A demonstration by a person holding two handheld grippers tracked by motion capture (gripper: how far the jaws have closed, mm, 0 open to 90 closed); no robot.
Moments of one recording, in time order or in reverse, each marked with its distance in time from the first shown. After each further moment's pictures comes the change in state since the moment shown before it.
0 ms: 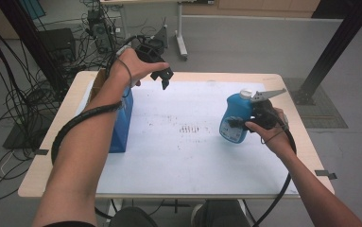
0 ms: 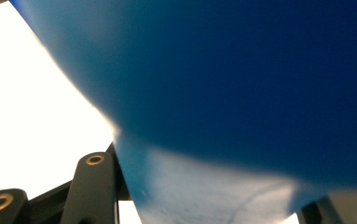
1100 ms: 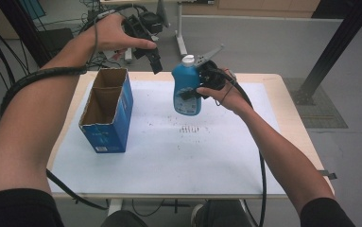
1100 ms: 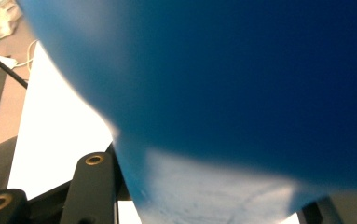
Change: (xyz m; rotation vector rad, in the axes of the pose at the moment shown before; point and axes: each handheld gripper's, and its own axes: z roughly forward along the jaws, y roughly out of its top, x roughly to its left) left arm 0.005 -0.003 -0.074 -0.046 -0.079 0.513; right arm 0.032 0.151 0.093 0.036 0.272 -0.265
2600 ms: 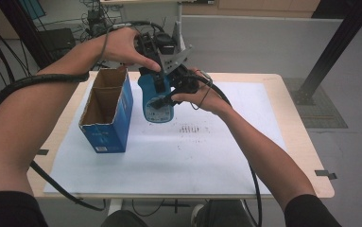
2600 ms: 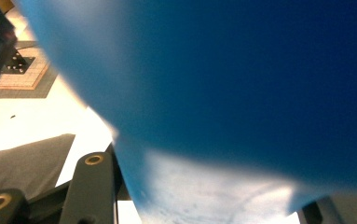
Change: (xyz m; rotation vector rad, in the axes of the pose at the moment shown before) left arm -0.038 0.006 0.027 0.111 -0.077 0.179; right arm 0.047 0.048 0.041 -0.060 0.217 -0.234
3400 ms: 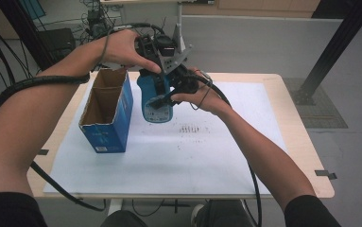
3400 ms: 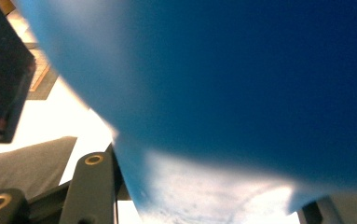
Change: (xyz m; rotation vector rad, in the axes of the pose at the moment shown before) left arm -0.003 0.000 0.002 -0.002 -0.002 0.001; right arm 0.003 0.003 -0.001 -0.013 -0.006 -0.004
